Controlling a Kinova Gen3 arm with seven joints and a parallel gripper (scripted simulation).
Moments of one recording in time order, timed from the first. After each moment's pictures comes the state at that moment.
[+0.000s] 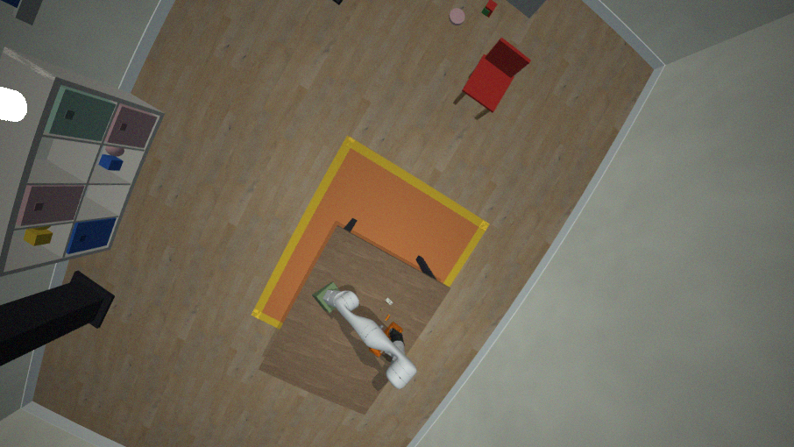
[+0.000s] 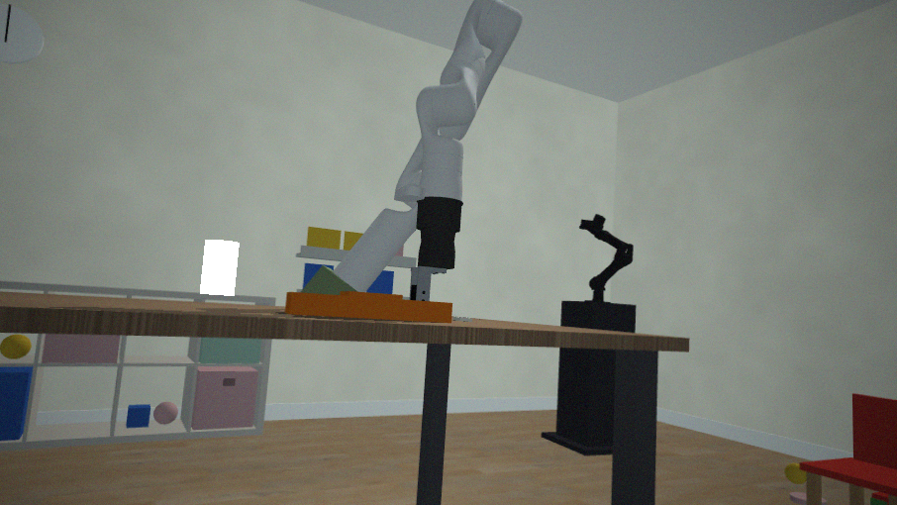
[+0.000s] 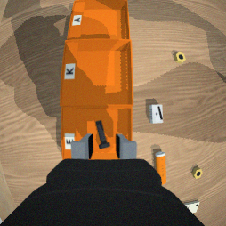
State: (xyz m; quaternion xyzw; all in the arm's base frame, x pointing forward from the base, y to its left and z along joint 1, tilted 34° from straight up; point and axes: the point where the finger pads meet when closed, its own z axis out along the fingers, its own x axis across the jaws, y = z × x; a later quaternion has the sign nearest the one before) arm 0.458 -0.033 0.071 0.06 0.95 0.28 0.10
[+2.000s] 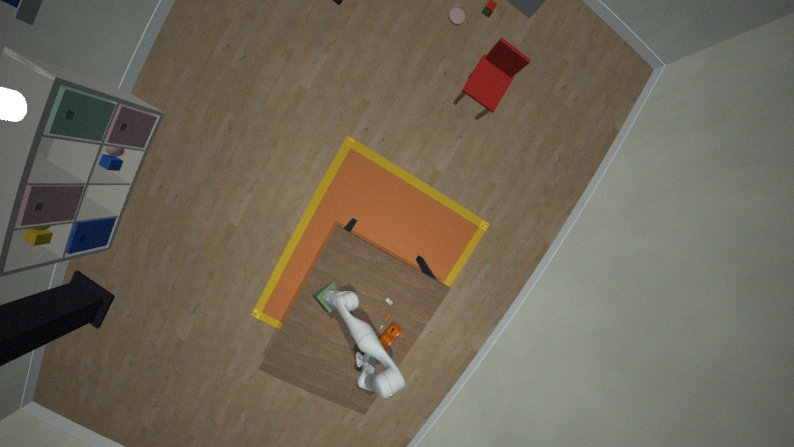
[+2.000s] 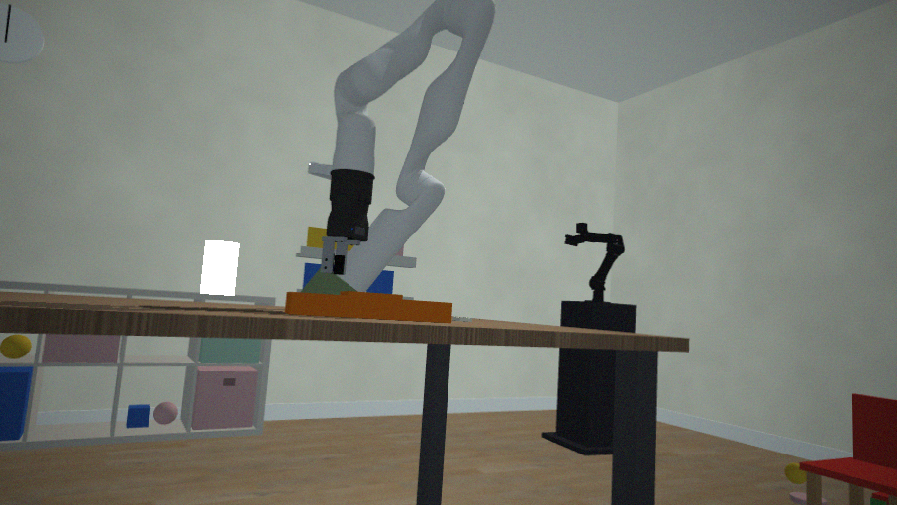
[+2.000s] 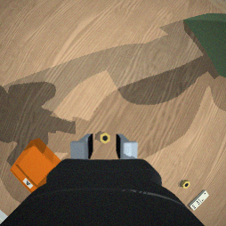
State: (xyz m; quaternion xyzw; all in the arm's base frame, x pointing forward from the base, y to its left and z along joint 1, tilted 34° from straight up) arm 0.323 -0.144 0.023 0.43 0.85 0.29 -0.02
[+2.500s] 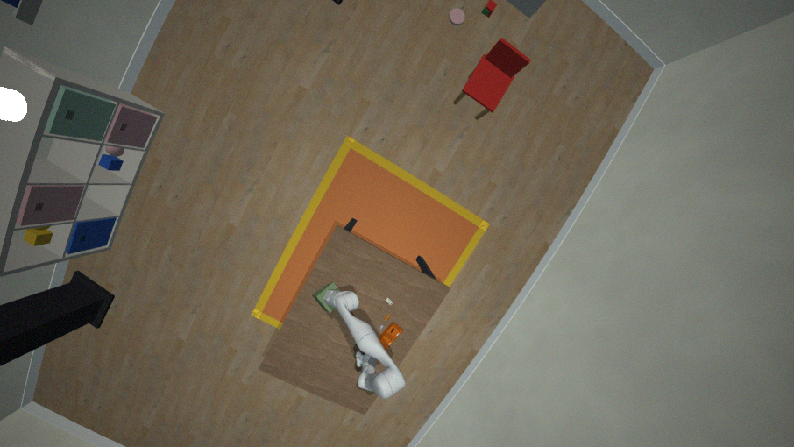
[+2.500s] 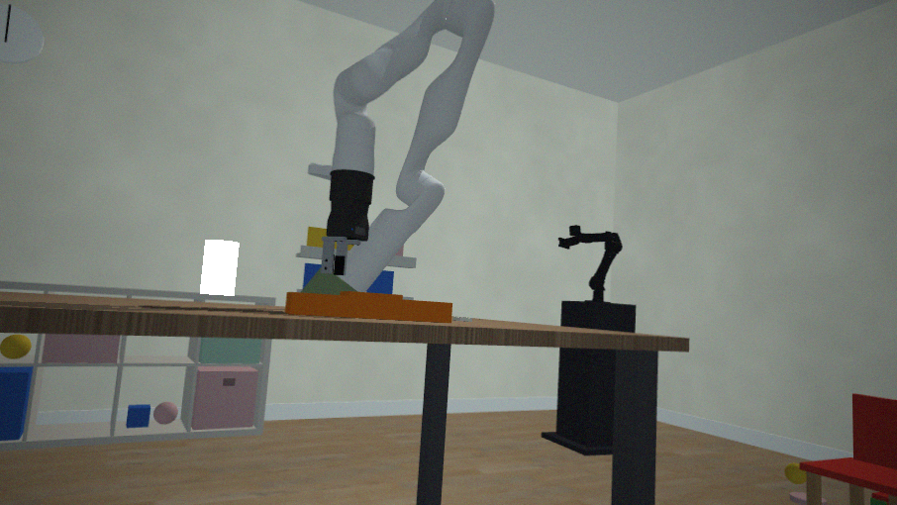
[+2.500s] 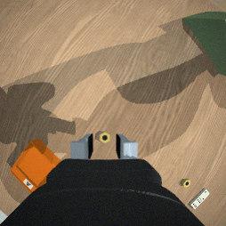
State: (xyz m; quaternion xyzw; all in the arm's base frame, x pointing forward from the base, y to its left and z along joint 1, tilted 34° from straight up) arm 0.323 -0.143 0.022 0.44 0.85 0.29 -0.02
